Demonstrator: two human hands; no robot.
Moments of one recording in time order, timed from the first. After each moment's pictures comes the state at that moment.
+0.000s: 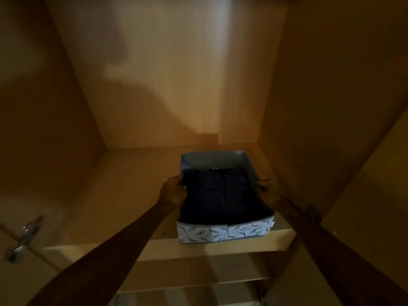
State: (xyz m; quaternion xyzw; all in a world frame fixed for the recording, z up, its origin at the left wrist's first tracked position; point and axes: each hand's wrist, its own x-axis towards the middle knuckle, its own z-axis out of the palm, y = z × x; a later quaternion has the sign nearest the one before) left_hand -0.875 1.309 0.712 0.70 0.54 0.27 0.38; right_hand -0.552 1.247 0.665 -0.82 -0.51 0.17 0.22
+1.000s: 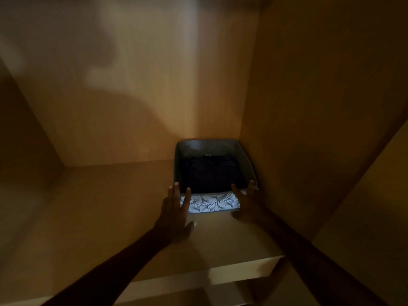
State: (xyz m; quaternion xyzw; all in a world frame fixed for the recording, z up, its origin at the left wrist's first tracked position) left_hand -0.781 1.342 0.661 0.90 0.42 0.05 0.09; right_hand -0.534 1.273 0.696 -0.80 -0.58 0.16 0.03
